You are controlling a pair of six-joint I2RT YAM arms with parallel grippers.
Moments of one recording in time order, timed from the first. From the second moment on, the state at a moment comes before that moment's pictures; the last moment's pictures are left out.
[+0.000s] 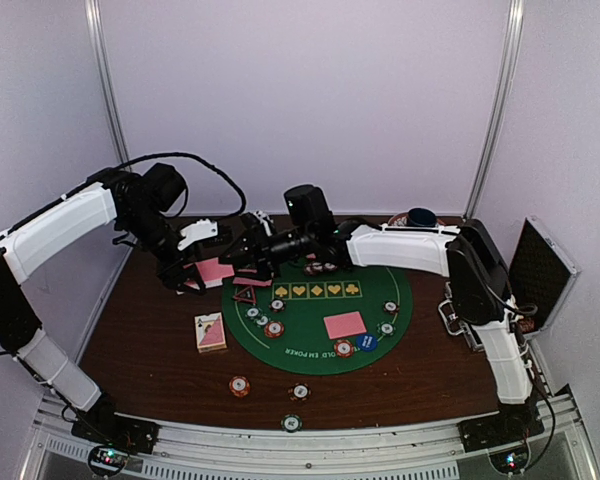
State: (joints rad) left arm -0.46 1.54 1.47 -1.19 0.36 0.79; right arm 0.86 2.27 1.88 0.08 -0.90 1.11
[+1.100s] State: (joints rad) left arm -0.46 1.54 1.47 -1.19 0.34 0.79; right arm 0.84 2.23 1.72 0.38 -0.96 1.36
